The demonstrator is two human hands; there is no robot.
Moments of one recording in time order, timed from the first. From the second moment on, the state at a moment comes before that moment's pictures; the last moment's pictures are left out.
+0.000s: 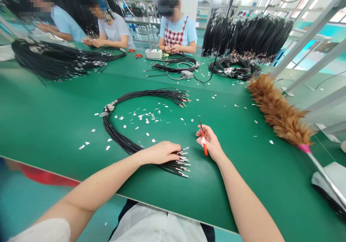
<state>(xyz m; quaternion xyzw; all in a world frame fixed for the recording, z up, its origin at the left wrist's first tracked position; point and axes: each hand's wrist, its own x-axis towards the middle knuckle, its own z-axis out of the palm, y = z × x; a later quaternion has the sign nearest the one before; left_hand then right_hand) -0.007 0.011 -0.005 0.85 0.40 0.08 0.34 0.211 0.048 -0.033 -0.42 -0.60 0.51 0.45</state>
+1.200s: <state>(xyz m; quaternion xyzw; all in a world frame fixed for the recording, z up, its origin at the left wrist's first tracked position) -0.018 0.011 0.000 0.50 0.51 0.49 0.49 0.123 0.036 0.023 -0.38 -0.65 0.46 0.47</state>
